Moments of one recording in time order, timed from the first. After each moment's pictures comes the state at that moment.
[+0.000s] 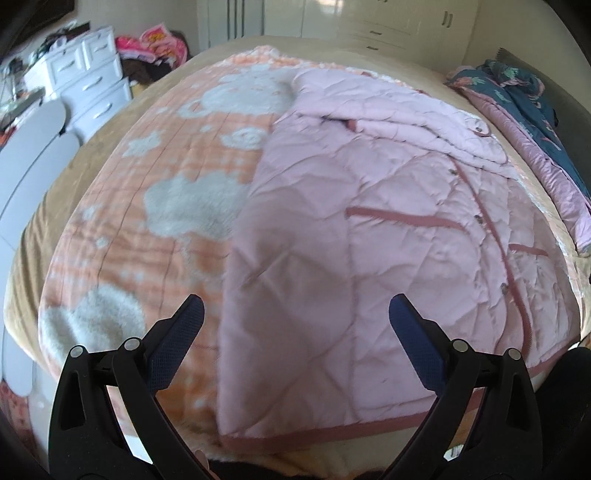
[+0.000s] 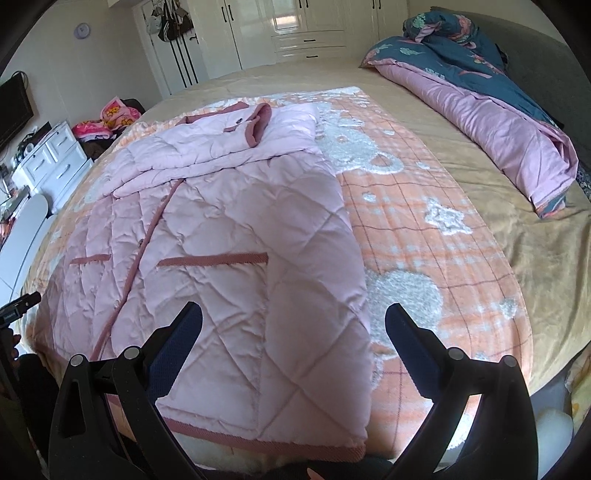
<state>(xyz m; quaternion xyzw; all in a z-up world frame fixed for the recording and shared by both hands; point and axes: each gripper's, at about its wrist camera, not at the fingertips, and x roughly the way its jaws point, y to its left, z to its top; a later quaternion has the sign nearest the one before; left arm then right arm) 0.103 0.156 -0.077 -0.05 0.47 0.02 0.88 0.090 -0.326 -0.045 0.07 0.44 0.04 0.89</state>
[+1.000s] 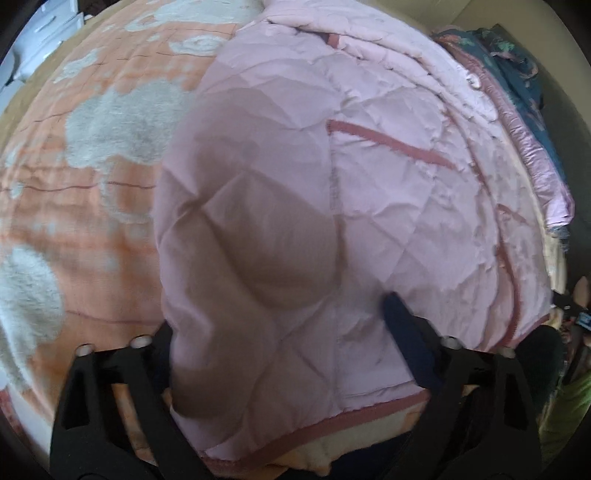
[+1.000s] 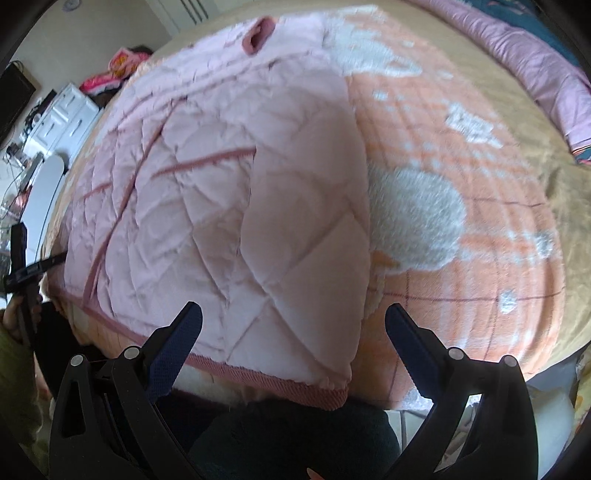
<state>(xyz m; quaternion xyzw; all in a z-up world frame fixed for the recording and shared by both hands) 0.130 0.153 -0.127 -0.11 0.58 -0.08 0.80 0.089 -0.346 -0.100 0.09 0.59 0.12 0.79</state>
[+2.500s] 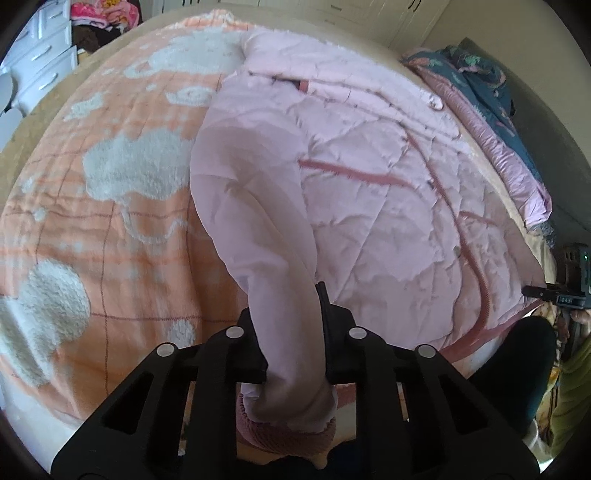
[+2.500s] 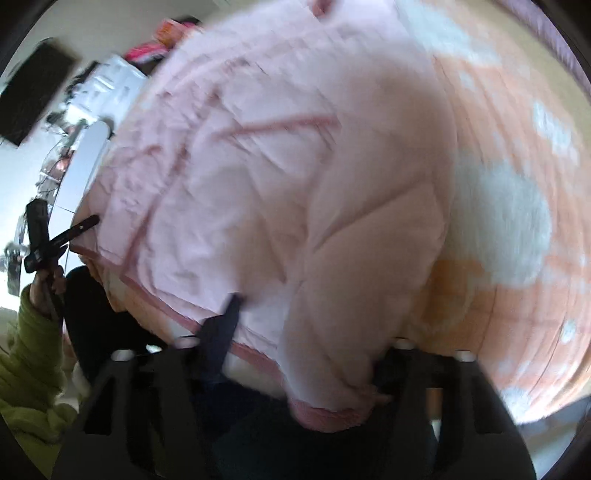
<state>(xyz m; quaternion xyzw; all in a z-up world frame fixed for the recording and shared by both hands) 0.102 0.156 -0.086 -0.10 0.50 -0.11 0.85 0.093 -0.317 -0.083 0.10 0.55 0.23 0.79</state>
